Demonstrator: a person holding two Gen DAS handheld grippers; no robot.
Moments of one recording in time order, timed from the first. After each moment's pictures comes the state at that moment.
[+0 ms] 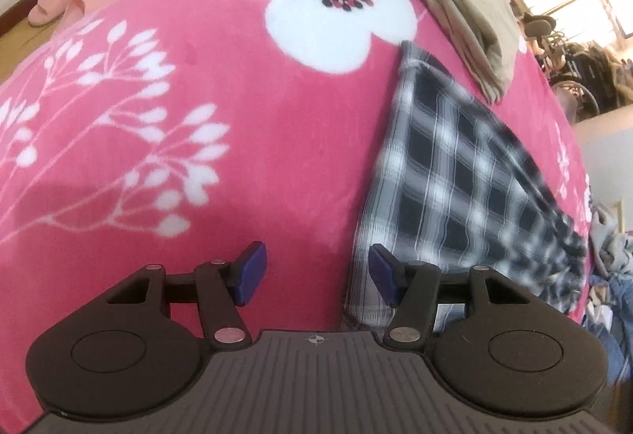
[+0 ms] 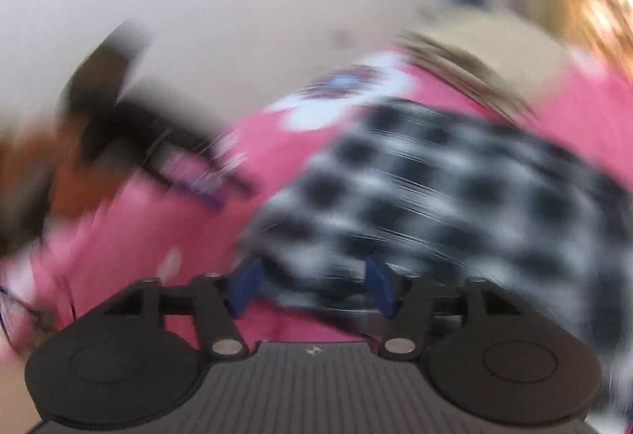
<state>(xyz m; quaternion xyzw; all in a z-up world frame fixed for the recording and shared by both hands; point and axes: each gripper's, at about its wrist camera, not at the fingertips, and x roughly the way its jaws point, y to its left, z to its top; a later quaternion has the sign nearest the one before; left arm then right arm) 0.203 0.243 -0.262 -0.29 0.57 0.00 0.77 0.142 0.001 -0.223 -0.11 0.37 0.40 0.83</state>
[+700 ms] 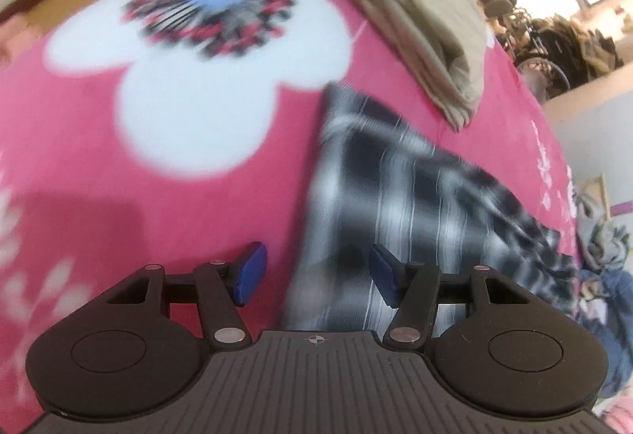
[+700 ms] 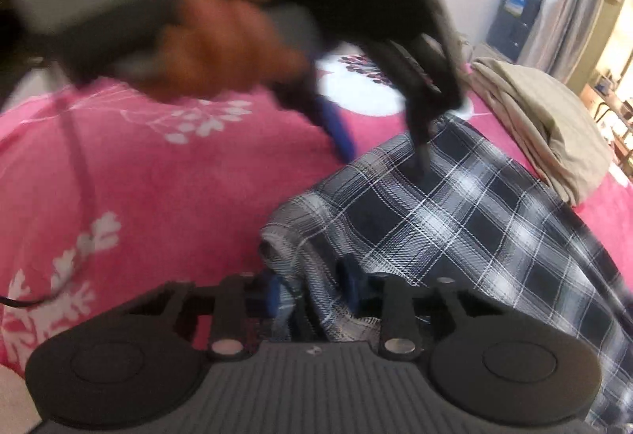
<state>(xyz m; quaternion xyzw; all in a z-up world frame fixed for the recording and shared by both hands) 0.318 0.205 -0.285 -0.25 0.55 -0.07 0.79 0.161 0.072 -0.267 -0.23 0.37 0.34 0.83</state>
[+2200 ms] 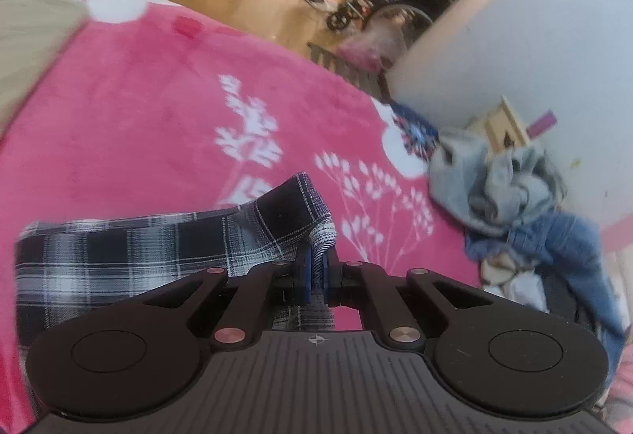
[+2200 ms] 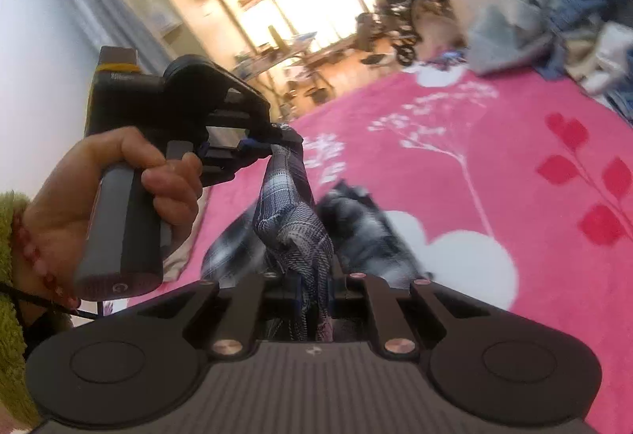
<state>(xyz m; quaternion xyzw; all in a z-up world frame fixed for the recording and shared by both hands) 0.377 -0.215 -0.208 -0.16 0.49 -0.24 0.83 0.115 -0.331 -0.200 0.30 0.28 -0.05 0.91</state>
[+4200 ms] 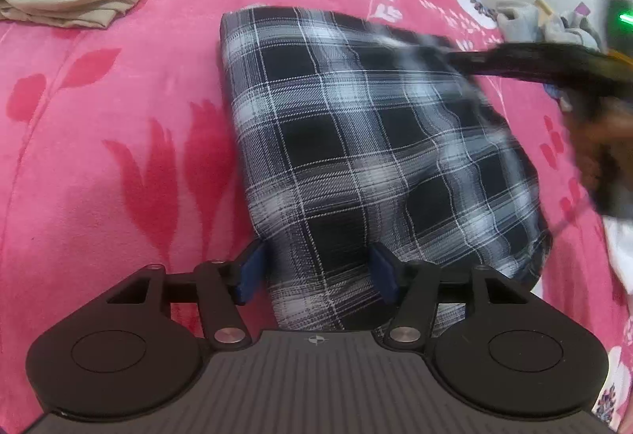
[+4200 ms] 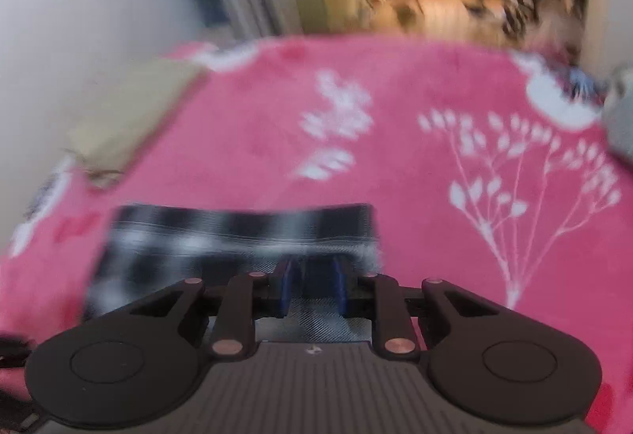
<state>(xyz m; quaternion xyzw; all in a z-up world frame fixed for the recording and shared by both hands) 0.250 -0.078 -0.285 -0.04 0.54 -0.21 0.81 0.363 -0.407 -0.262 0.12 0.44 0.07 0.89</state>
